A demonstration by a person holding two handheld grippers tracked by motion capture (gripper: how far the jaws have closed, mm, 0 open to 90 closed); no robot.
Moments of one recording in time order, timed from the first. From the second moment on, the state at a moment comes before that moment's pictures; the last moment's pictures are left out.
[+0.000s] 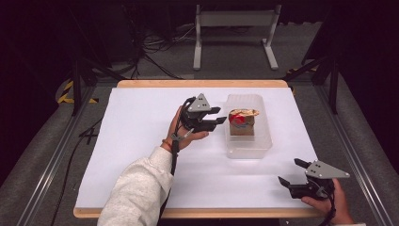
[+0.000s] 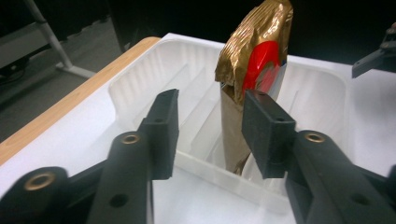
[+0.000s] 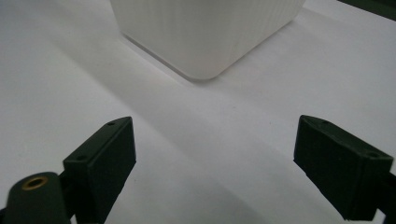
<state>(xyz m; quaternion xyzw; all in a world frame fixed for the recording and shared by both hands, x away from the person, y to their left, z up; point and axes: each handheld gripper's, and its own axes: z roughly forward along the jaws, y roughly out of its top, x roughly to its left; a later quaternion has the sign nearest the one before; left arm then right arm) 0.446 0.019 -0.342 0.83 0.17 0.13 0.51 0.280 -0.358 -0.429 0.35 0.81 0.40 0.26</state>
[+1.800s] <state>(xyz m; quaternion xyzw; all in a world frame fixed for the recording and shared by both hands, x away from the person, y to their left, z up) 0.409 0.091 -0.377 0.89 0.18 0.20 0.38 0.280 -0.355 -0.429 0.35 0.81 0.39 0.26</state>
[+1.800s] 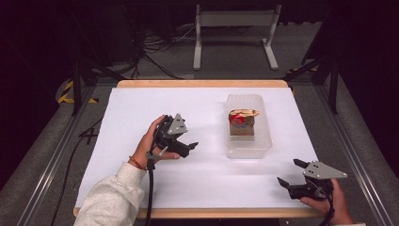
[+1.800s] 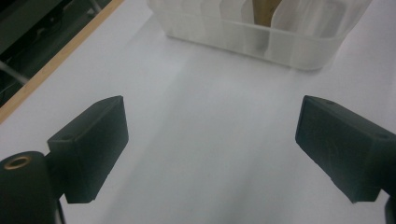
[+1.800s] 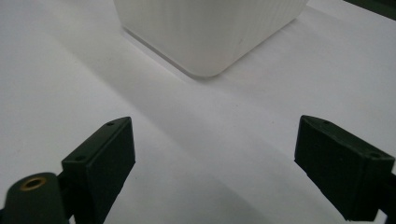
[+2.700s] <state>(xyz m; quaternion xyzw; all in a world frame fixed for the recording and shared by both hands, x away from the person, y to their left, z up) 0.378 0.162 -0.402 0.88 0.22 0.22 0.37 0.280 -0.354 -0.429 0.35 0.81 0.38 0.27</state>
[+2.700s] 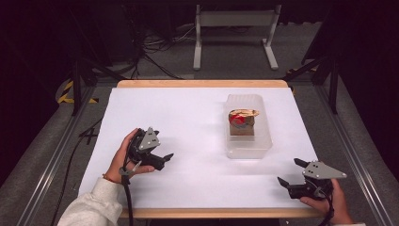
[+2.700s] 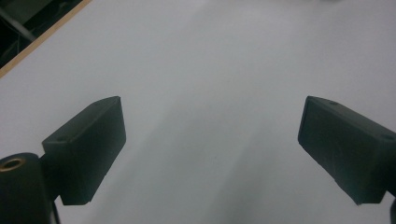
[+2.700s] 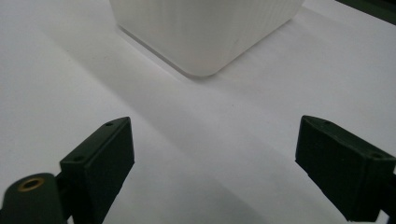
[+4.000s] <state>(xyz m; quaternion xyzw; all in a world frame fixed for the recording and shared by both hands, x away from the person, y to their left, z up) 0.315 0.289 -0.435 0.77 0.39 0.22 0.46 0.289 -0.350 -0.429 0.34 0.82 0.38 0.28</state>
